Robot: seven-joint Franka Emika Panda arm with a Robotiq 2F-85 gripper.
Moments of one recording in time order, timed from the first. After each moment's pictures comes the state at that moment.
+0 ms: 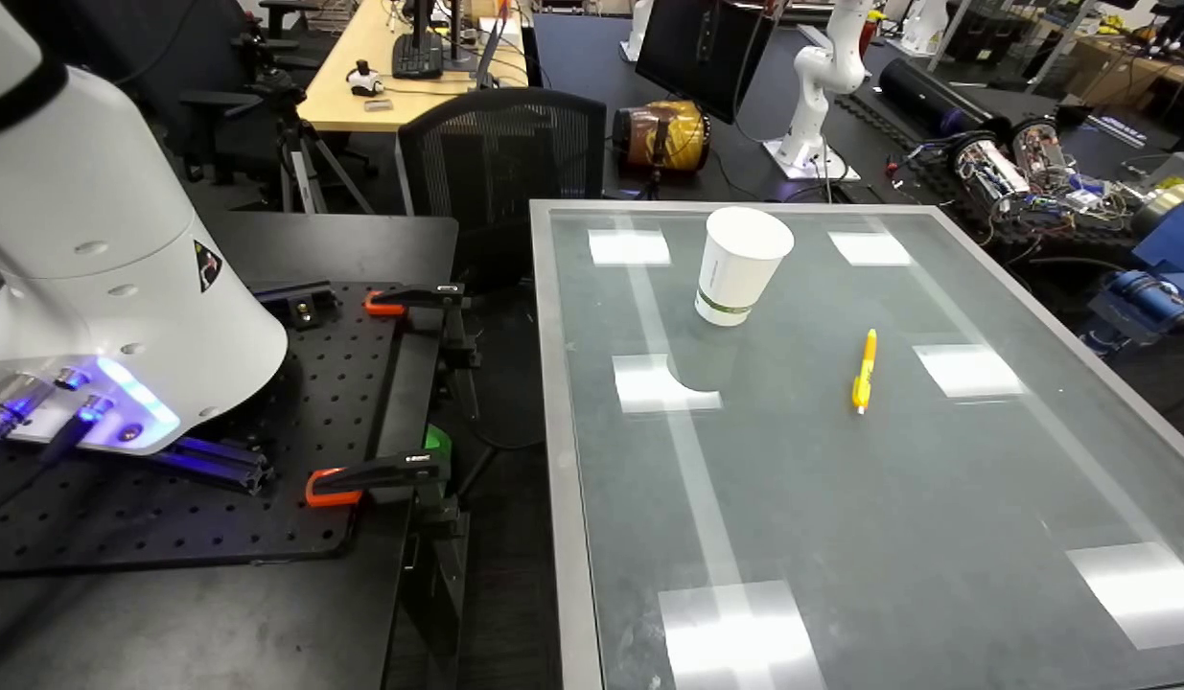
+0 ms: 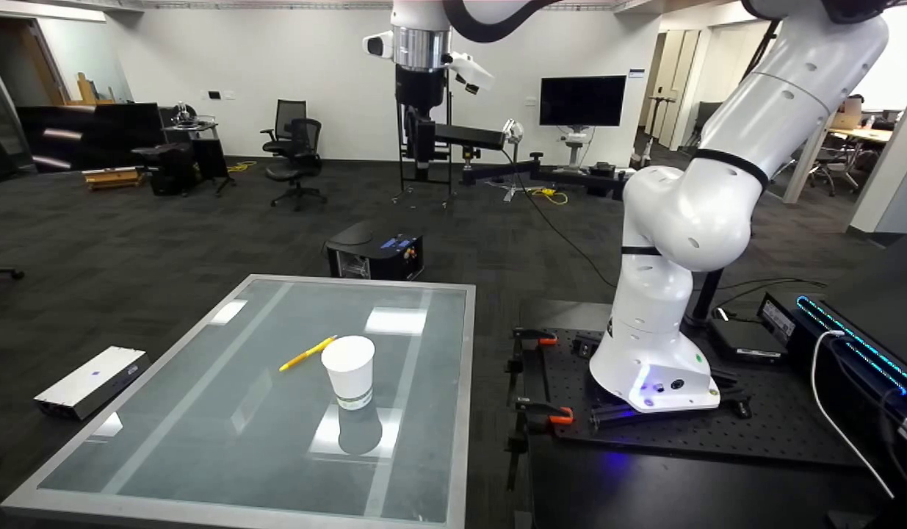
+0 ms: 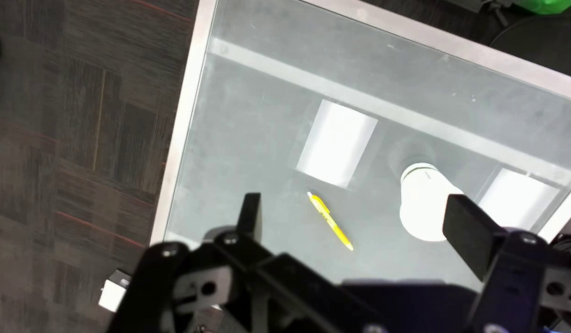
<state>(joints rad) 0.02 -0.52 -0.08 -2.36 -0.21 1.97 -0.36</state>
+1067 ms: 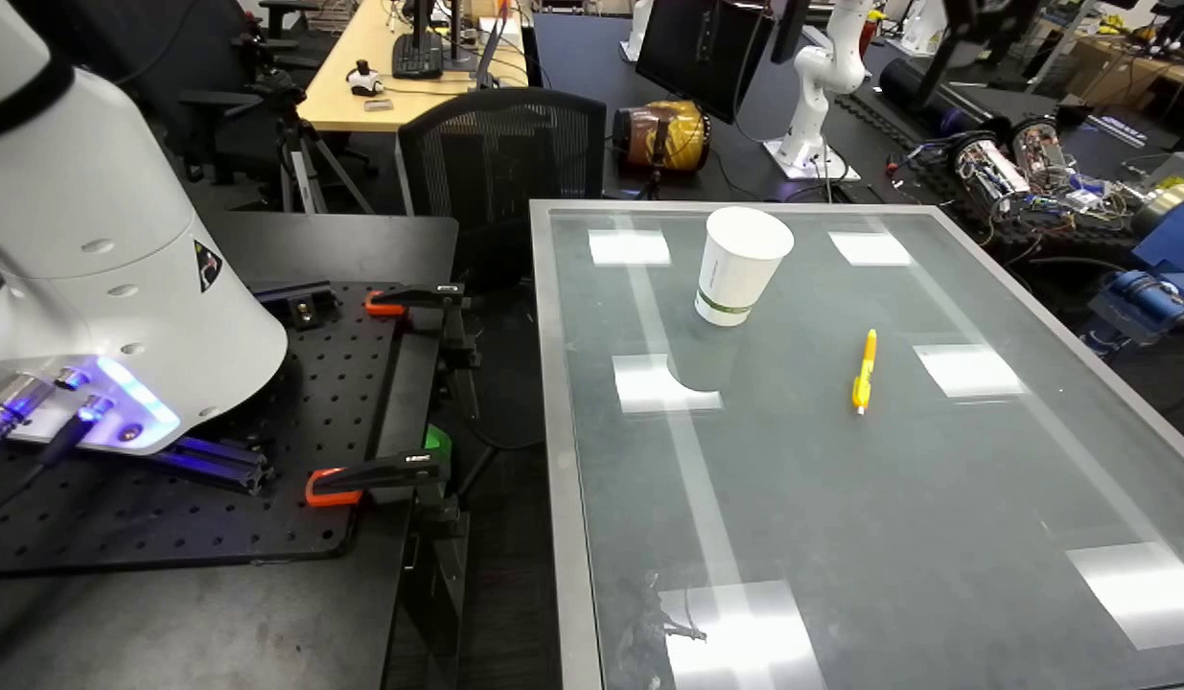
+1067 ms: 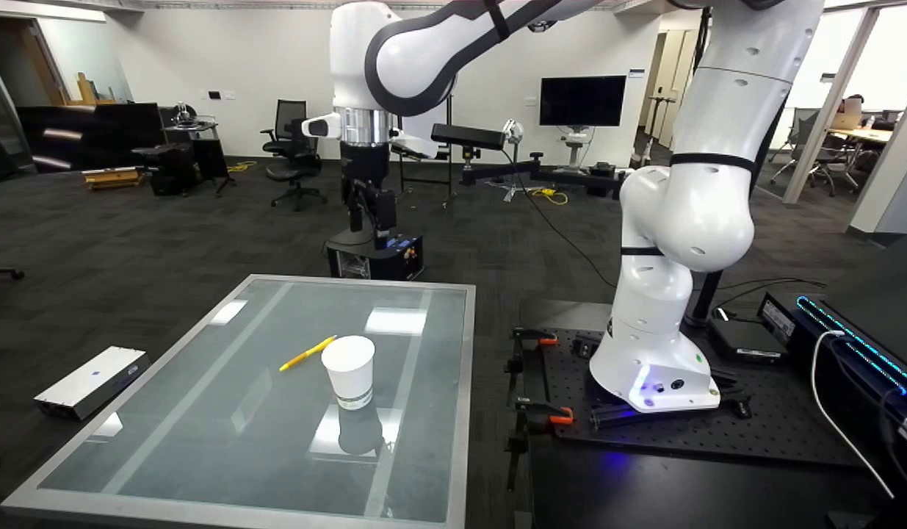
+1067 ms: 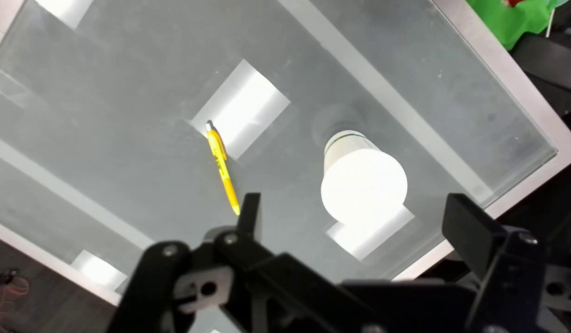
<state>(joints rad) 0.07 -0.17 -0.09 -2.31 0.03 2.20 -0.81</state>
